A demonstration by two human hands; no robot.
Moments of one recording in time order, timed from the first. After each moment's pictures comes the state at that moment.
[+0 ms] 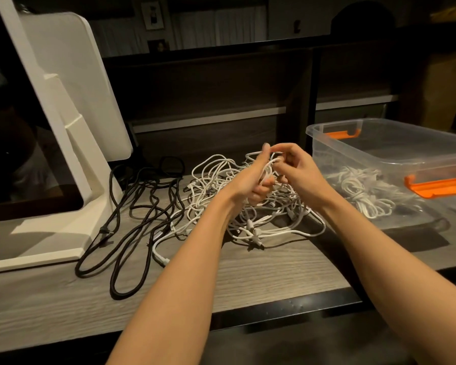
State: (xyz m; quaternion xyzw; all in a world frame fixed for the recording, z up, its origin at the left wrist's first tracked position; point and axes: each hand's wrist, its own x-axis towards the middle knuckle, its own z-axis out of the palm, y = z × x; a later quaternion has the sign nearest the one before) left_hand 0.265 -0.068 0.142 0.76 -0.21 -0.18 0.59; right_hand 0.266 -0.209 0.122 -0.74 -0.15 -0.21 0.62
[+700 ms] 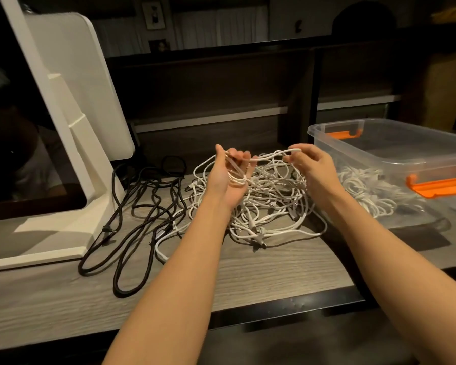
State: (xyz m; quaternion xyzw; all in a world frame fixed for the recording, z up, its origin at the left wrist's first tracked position) left_hand 0.281 -0.054 0.142 0.30 -0.04 -0.11 0.95; right_hand 0.273 -0.222 0.121 -0.66 -0.05 -0.25 0.71
